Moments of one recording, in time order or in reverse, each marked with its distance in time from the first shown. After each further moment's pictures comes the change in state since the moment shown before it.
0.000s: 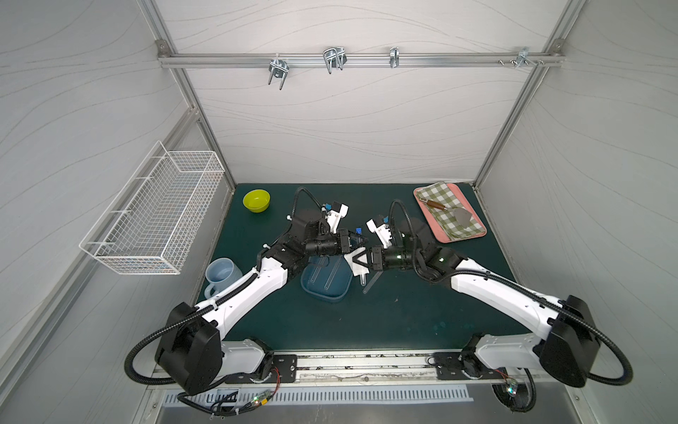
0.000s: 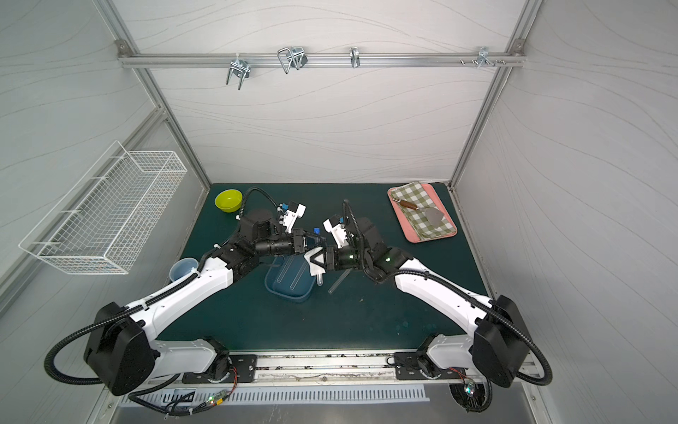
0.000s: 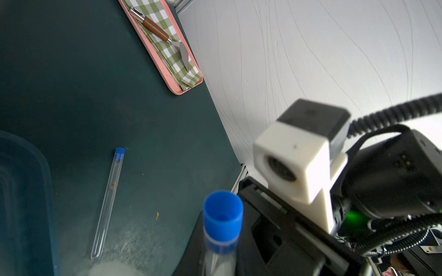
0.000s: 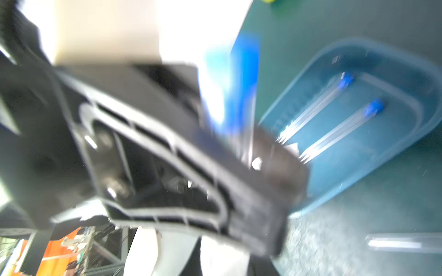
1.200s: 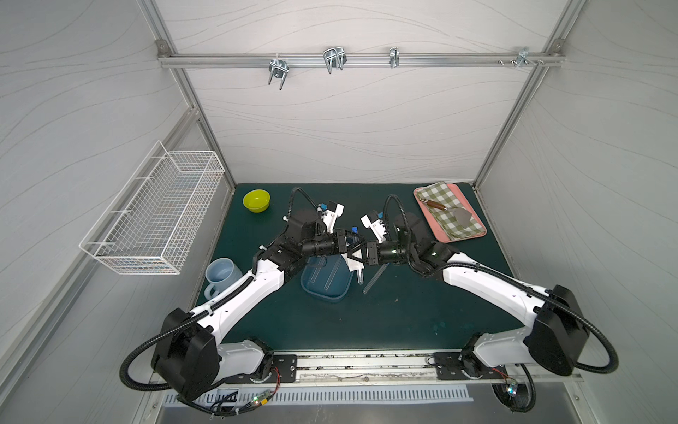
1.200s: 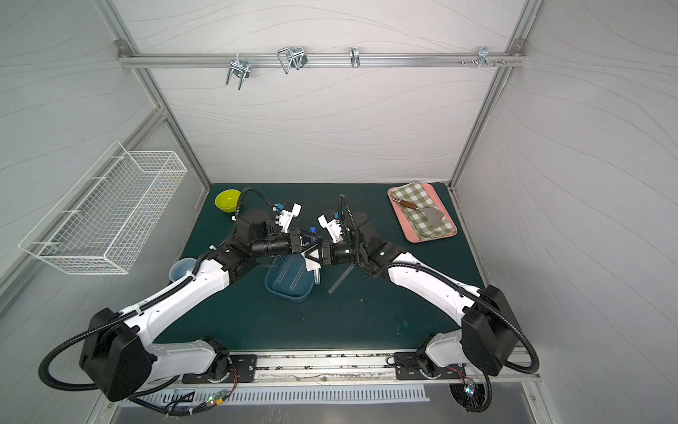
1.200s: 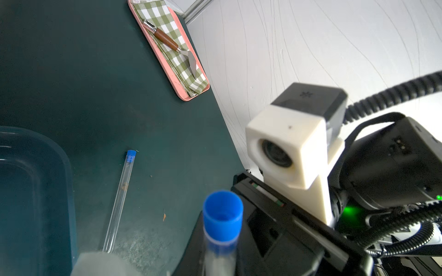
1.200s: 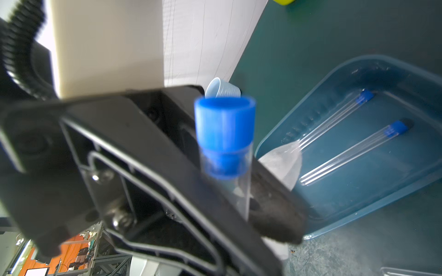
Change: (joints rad) left arm 0.017 -0.035 -0.011 -0.037 -0.038 0.008; right arm 0.028 0.055 -0.010 0.076 -0.052 0.025
